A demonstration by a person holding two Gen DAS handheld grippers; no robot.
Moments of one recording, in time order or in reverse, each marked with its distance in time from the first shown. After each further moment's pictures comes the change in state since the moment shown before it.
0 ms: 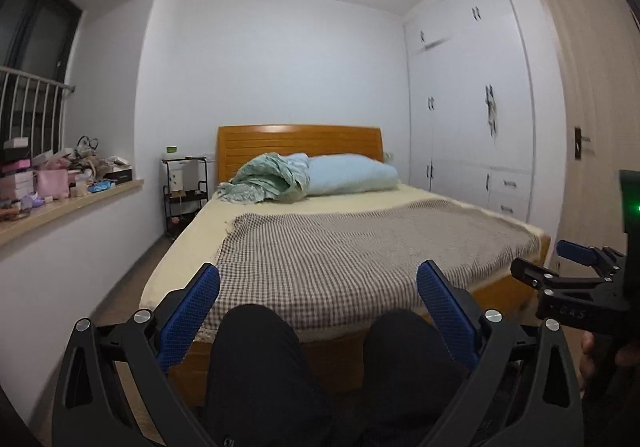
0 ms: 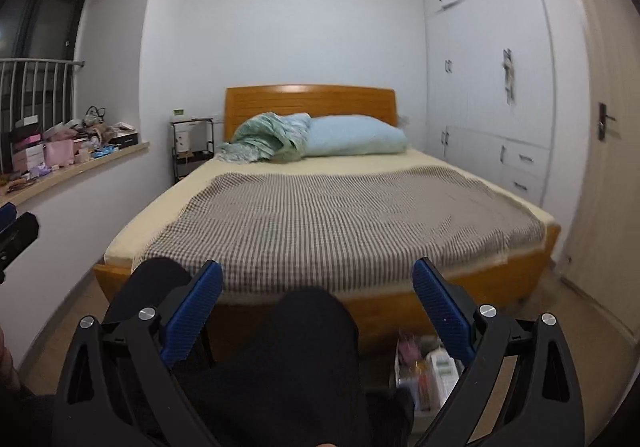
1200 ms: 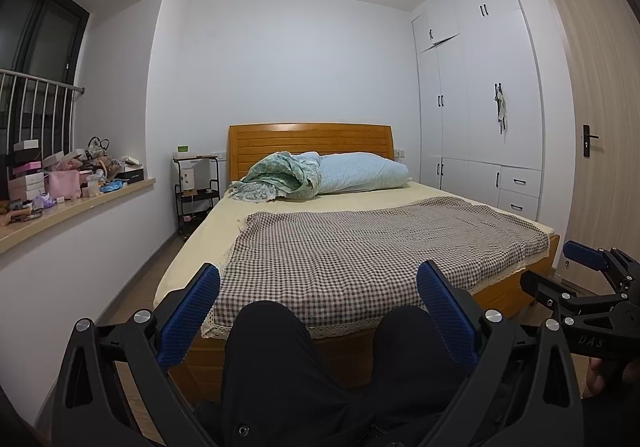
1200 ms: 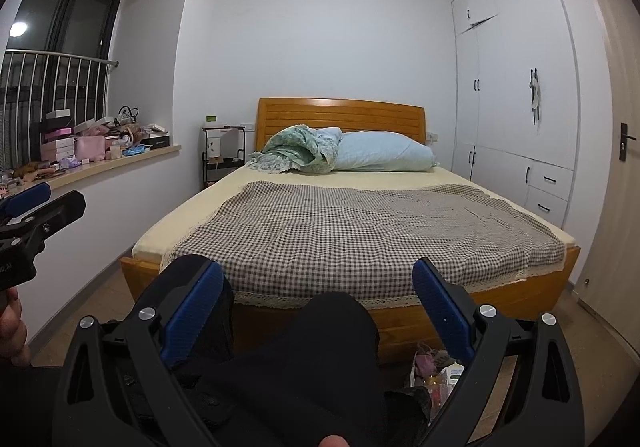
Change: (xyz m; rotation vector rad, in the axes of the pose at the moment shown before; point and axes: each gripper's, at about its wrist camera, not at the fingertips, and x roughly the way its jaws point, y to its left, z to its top) left arm -0.001 0.004 0.011 -0.013 0.006 0.043; right arm -0.034 0.013 -0.021 -0.063 -0.064 0.094
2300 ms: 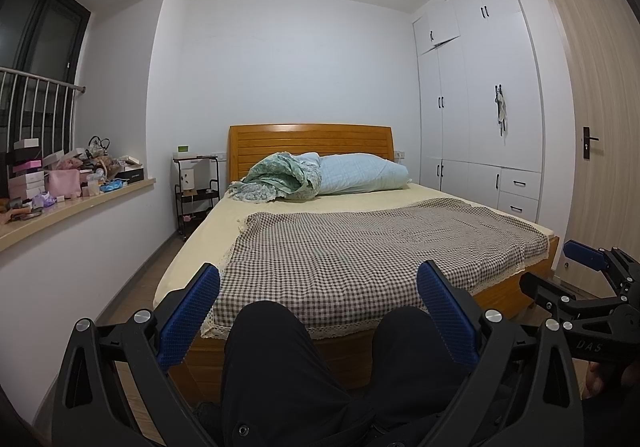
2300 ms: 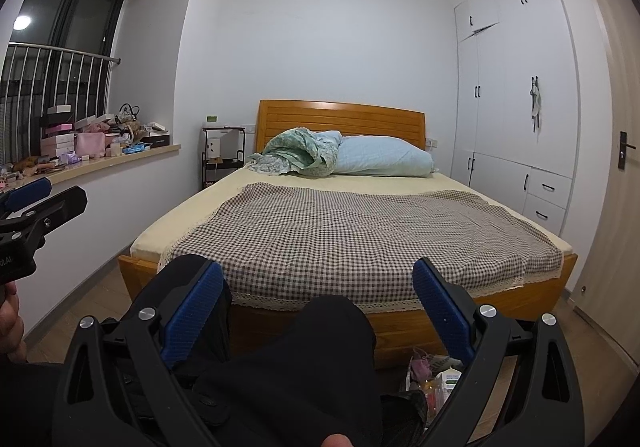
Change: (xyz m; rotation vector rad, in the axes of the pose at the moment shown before) left arm 0.002 -0.001 0.002 -0.006 -0.003 0.003; right arm -0.005 0.004 0.002 -0.026 -0.012 -0.007
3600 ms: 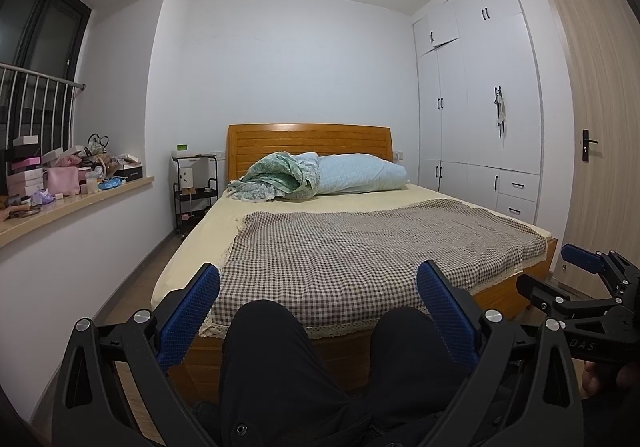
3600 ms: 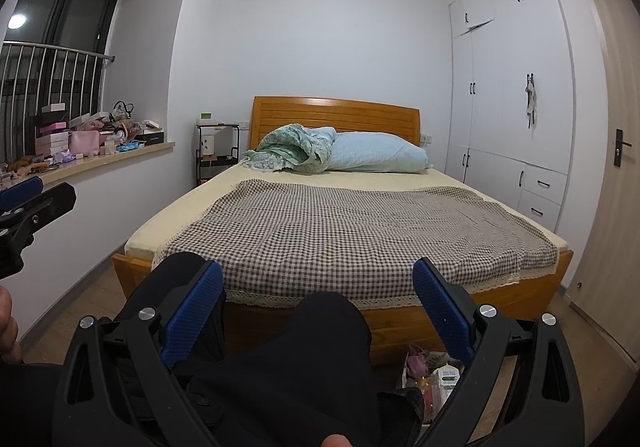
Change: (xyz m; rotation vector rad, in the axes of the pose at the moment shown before) left arm 0.000 -0.001 -0.001 -0.011 0.002 0.000; right arm 0.002 0.004 0.002 0.006 0.015 -0.024
